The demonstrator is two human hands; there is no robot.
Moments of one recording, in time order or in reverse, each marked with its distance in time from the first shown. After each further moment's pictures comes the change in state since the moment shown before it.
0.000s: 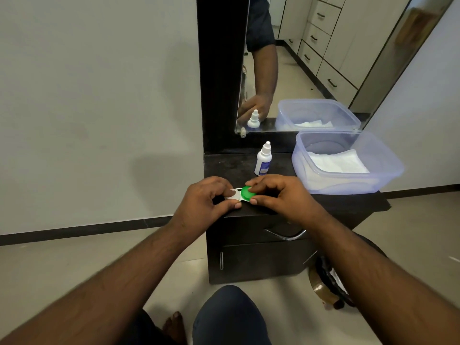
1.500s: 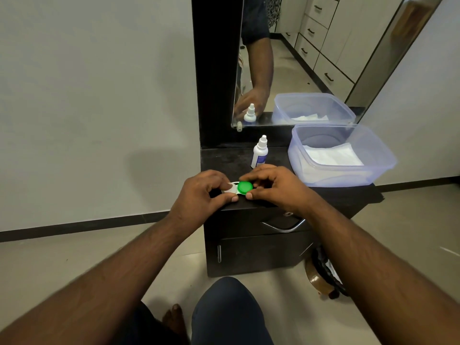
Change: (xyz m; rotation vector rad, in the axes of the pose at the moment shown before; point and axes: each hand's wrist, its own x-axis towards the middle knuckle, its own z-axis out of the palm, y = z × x) left_hand 0.000 0.002 0.000 0.021 -0.008 -0.030; right_hand 0.006 -0.012 -0.007 -0.104 -0.135 0.147
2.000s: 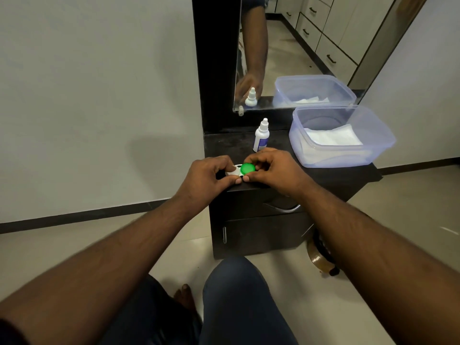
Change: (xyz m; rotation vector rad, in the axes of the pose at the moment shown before) left_hand -0.002 0.007 -0.005 0.040 -0.072 -0.033; right_hand -0.003 -0.007 0.015 -0.109 0.153 0.003
